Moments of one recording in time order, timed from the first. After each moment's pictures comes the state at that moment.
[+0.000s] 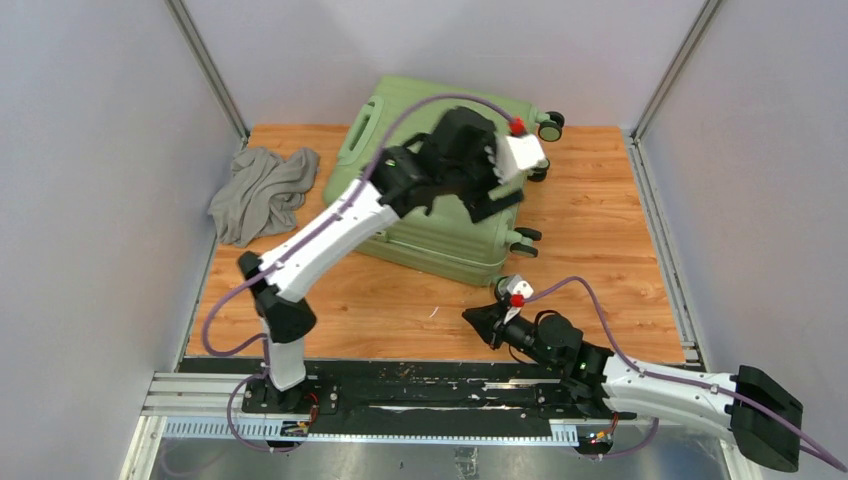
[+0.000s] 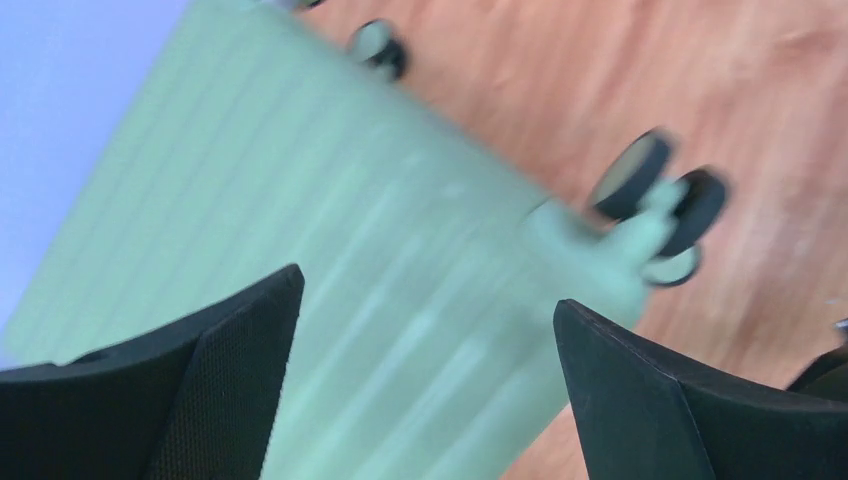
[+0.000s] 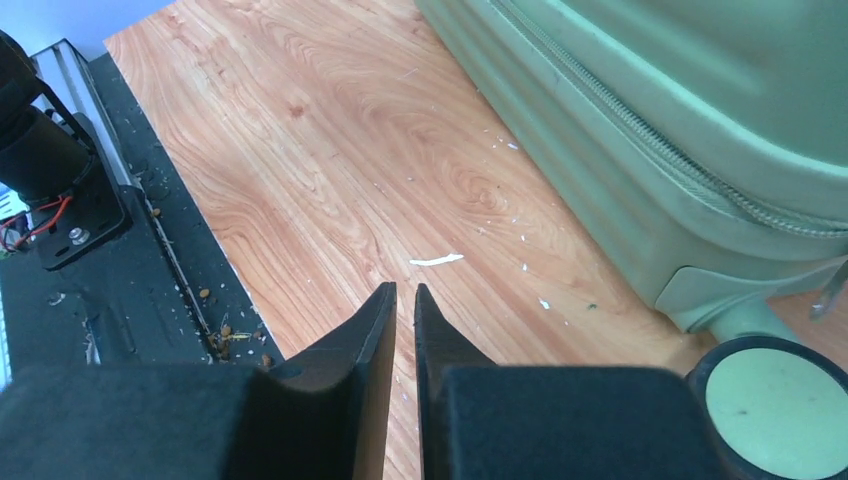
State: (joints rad) left arm -0.99 1.93 2.24 -0.88 -0.02 0.45; right arm 1.10 0.67 0.04 0.55 0.16 0.19
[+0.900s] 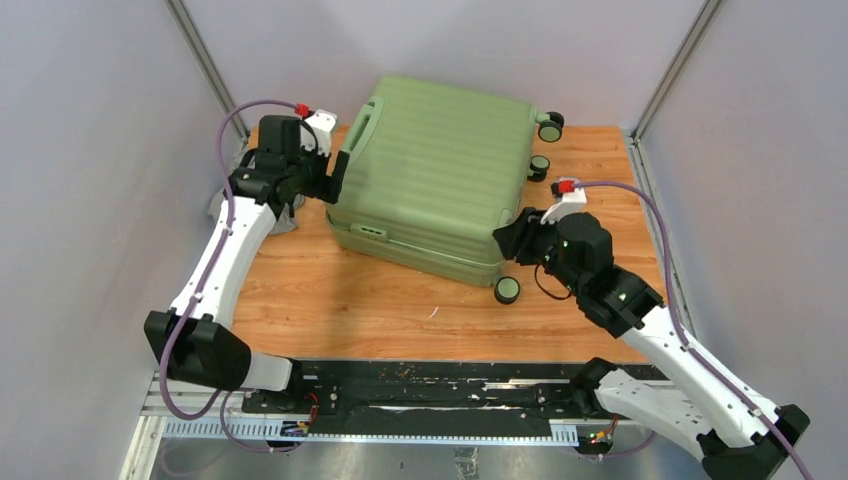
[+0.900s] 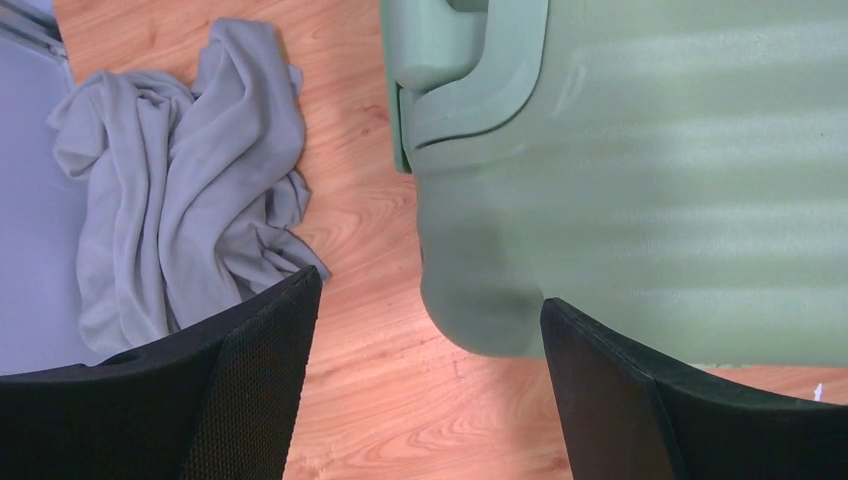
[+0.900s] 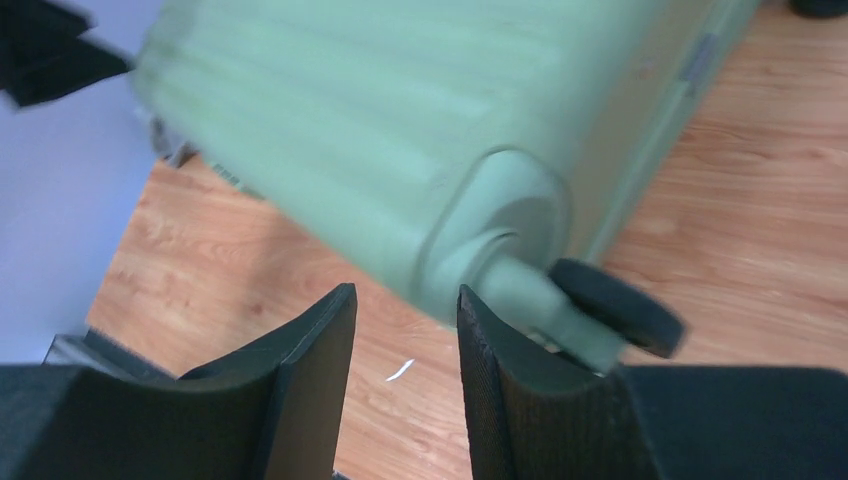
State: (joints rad) left arm -0.17 1.40 1.45 -0.71 0.04 0.20; right arm 0.72 0.80 0.86 -0.33 0.20 0.50
